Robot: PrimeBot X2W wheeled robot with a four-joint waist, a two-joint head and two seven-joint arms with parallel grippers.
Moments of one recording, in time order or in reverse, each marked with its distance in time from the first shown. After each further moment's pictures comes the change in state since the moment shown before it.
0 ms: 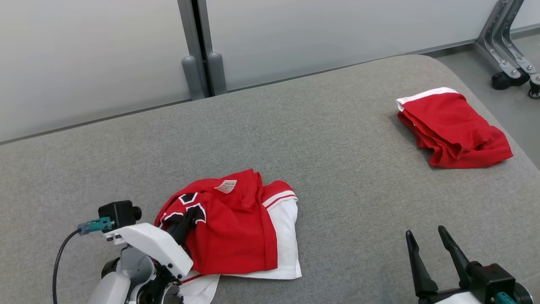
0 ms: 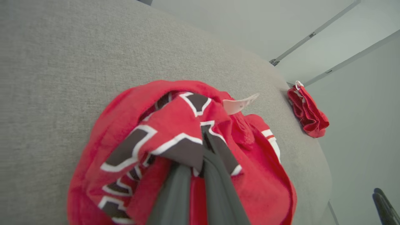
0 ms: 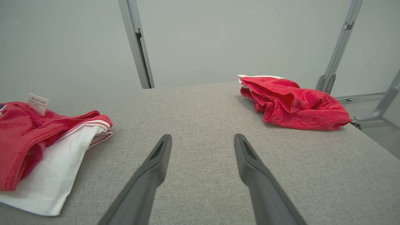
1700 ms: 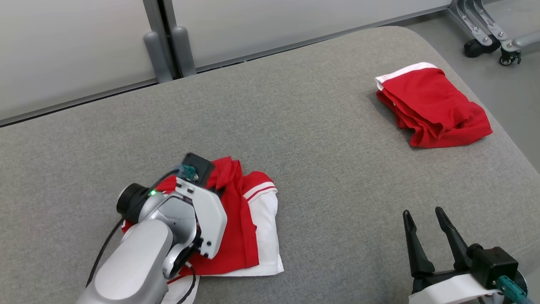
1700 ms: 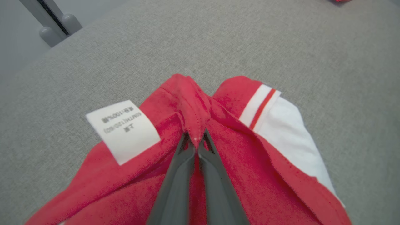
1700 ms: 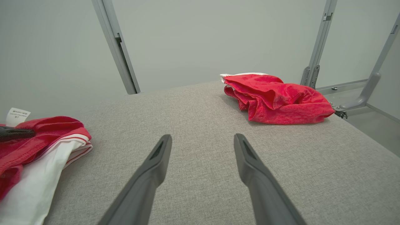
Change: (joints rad) left arm -0.285 0.100 -0.369 0.087 0.429 -0.003 0.157; right arm -0.063 0.000 0.026 -0.012 0.080 0.000 0.000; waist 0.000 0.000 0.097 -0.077
